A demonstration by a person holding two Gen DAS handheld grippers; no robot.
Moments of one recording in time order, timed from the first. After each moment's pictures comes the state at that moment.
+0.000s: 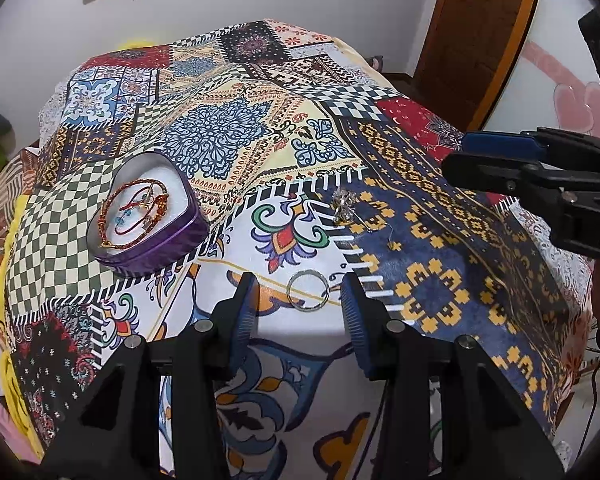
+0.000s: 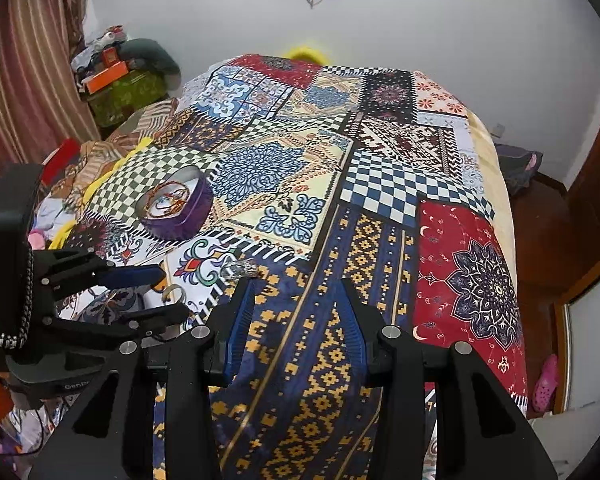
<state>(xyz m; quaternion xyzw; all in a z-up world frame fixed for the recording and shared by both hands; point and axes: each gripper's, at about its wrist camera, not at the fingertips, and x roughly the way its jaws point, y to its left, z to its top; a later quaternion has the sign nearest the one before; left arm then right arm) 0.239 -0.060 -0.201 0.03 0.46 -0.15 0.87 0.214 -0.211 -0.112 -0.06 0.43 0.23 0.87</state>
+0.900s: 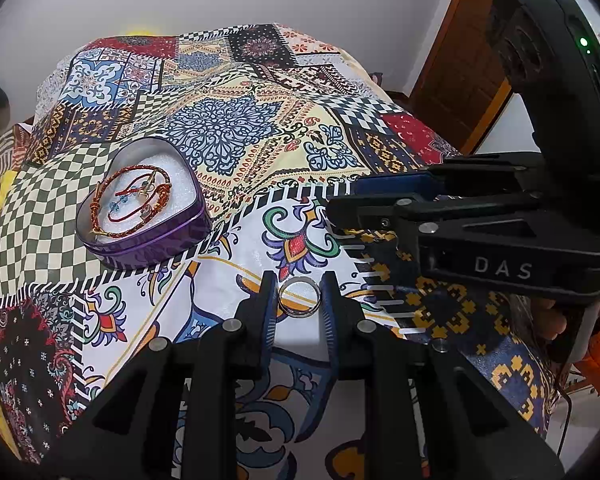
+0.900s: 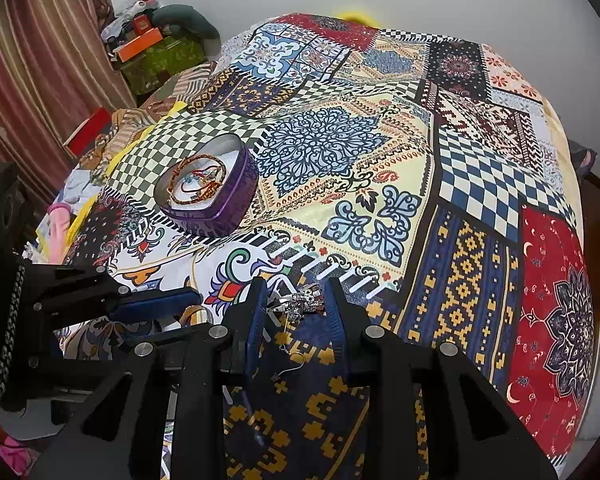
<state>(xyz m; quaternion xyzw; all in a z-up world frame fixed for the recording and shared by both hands) 0.245 -0.042 -0.210 -0.03 0.45 -0.16 0.88 0.248 -0.156 -0.148 -0.08 0.48 0.31 0.82</state>
